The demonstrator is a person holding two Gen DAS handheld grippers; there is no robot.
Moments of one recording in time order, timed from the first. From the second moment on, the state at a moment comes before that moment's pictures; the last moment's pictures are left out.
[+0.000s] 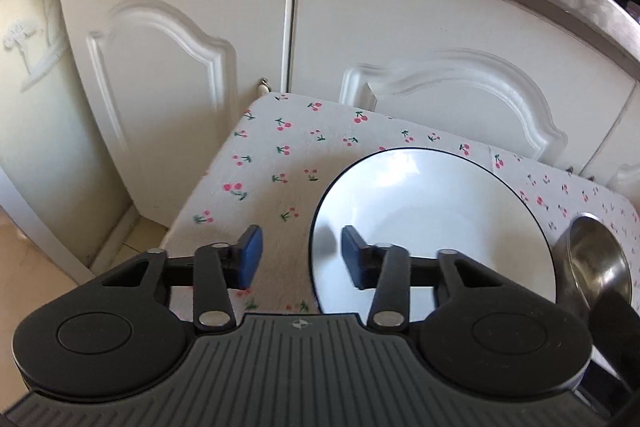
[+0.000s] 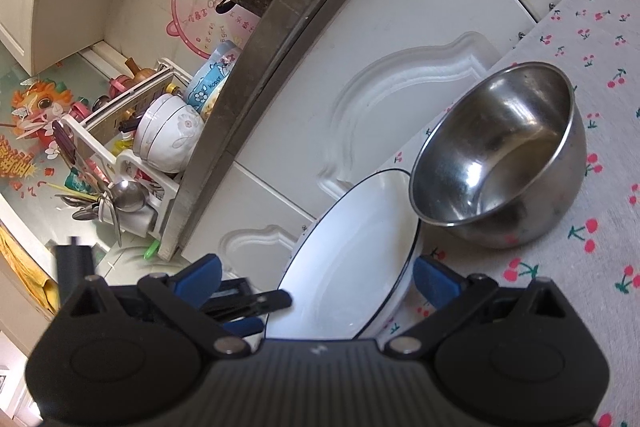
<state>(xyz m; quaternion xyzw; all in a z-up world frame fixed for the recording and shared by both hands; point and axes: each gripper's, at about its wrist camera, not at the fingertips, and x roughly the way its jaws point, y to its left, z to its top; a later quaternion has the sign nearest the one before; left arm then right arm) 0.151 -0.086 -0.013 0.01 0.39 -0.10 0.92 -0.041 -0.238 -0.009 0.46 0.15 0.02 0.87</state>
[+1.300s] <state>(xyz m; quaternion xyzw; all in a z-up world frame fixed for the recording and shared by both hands) 0.174 -0.094 -0.015 0.01 0.35 -0.15 0.93 -0.039 -0.242 -0.015 0.47 0.18 0.01 0.86</state>
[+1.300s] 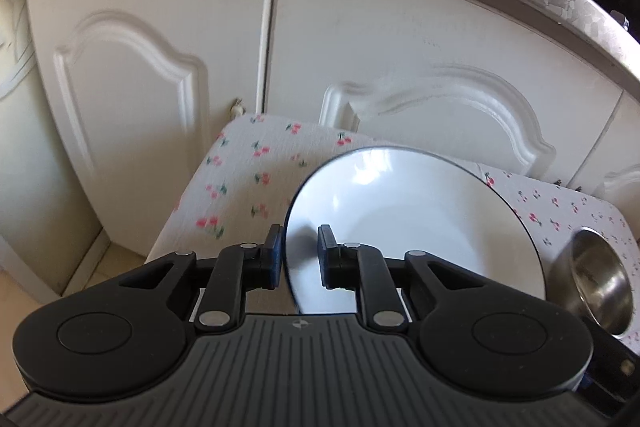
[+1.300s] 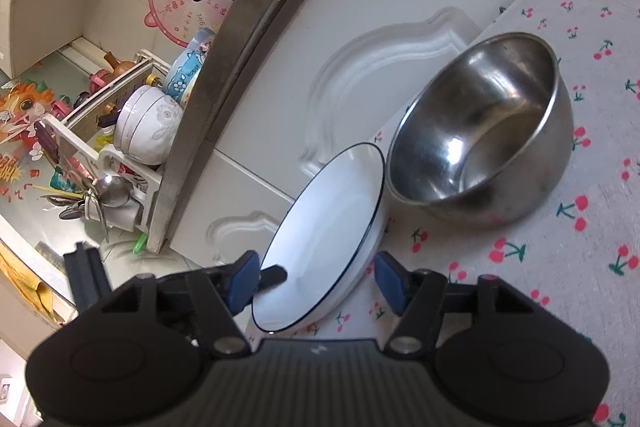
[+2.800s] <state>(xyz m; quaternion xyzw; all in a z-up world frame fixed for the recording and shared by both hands) 0.239 -0.209 0.014 0.14 0.32 -0.22 0.91 -0.064 -0.259 -0.017 0.51 0.08 -0.01 0.85</state>
